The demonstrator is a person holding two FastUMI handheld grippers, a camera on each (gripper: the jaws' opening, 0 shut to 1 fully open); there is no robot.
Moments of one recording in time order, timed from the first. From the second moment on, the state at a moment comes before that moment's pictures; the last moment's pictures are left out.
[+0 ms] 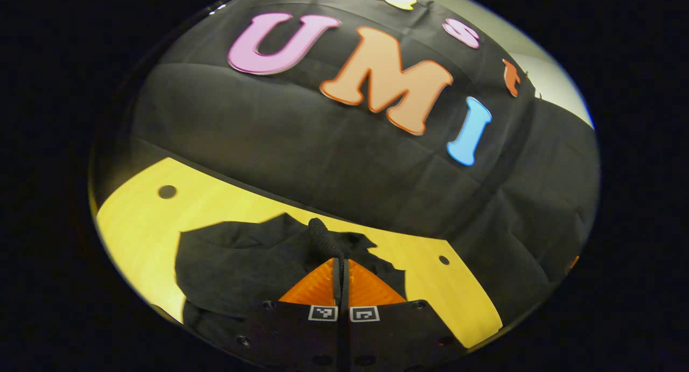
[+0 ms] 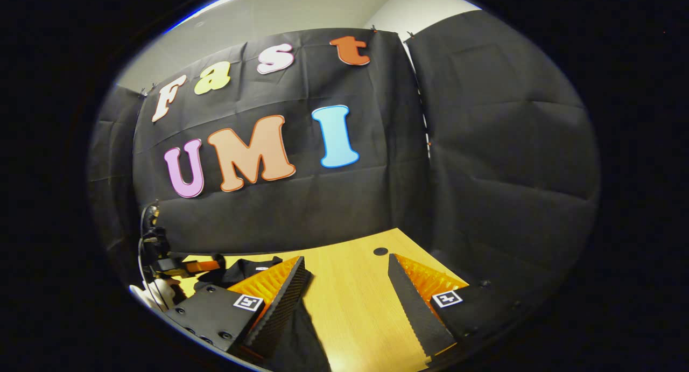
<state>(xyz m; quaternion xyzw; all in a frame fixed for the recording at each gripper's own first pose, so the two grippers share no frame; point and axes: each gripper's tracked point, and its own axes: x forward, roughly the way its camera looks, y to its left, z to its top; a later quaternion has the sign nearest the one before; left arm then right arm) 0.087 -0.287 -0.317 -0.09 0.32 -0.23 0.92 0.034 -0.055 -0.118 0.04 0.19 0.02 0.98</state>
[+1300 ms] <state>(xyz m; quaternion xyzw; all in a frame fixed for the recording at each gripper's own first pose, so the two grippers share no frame) -0.028 -0.222 -0.304 0.04 0.31 -0.18 0.93 -0.026 -0.019 -0.218 -0.01 0.28 0.12 0.95</state>
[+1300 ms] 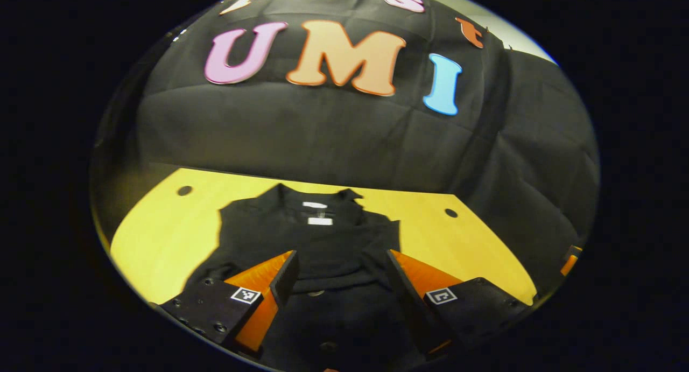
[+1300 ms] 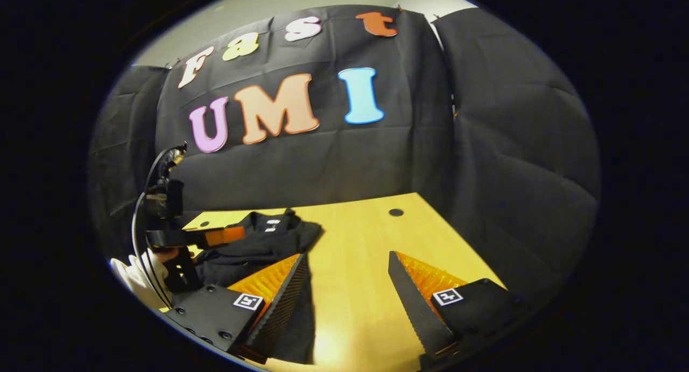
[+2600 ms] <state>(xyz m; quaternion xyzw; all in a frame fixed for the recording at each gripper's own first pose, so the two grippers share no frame) -0.241 0.004 -0.366 0.12 0.40 -0.05 0.91 -0.160 0.035 -0.398 -0.09 0.43 0.15 0.88</state>
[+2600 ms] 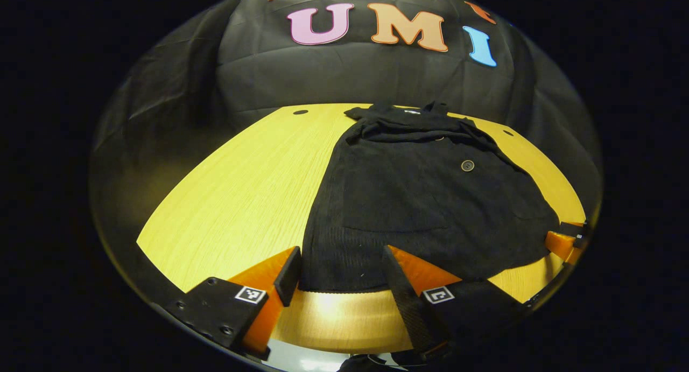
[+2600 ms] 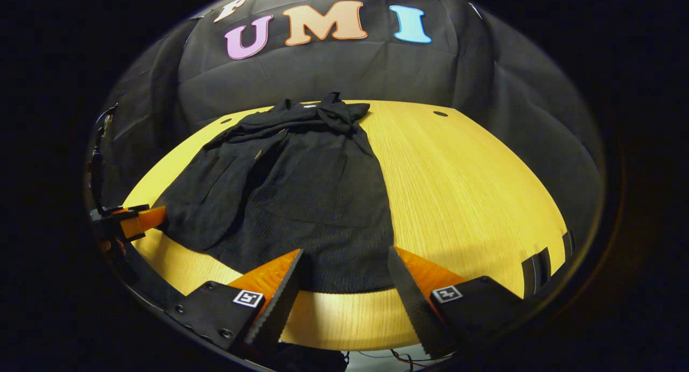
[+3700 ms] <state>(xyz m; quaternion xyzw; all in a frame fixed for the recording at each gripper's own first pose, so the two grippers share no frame) -0.207 -0.031 -0.322 -0.01 0.41 -0.07 0.91 -0.120 0.062 -0.334 -0.07 0.40 0.16 0.90</state>
